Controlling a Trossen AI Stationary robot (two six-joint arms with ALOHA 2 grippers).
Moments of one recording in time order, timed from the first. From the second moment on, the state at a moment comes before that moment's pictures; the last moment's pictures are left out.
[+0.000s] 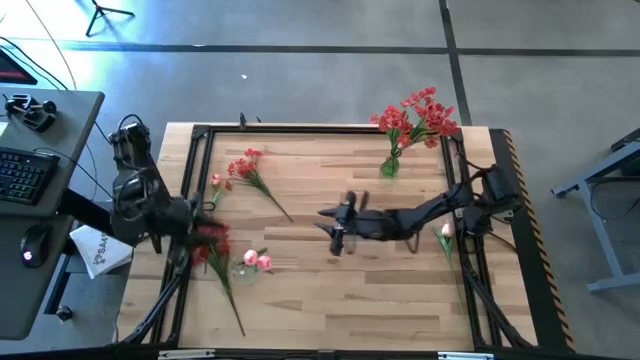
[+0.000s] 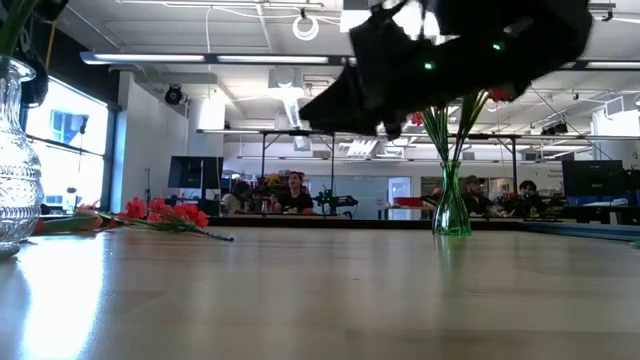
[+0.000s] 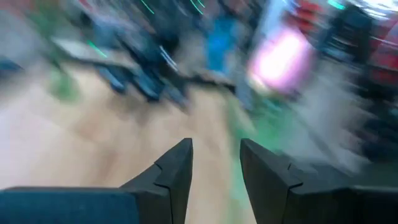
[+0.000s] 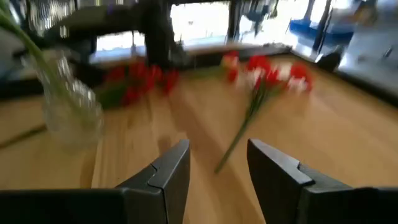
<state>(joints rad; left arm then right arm) -1.11 0.49 0.62 -0.46 -0.99 -0.50 0.19 1.79 0.81 0.69 0.43 0.17</state>
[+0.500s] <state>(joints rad) -1.11 0.57 0.62 -0.58 -1.42 -0.57 0.01 2.19 1.52 0.10 0.25 0.09</state>
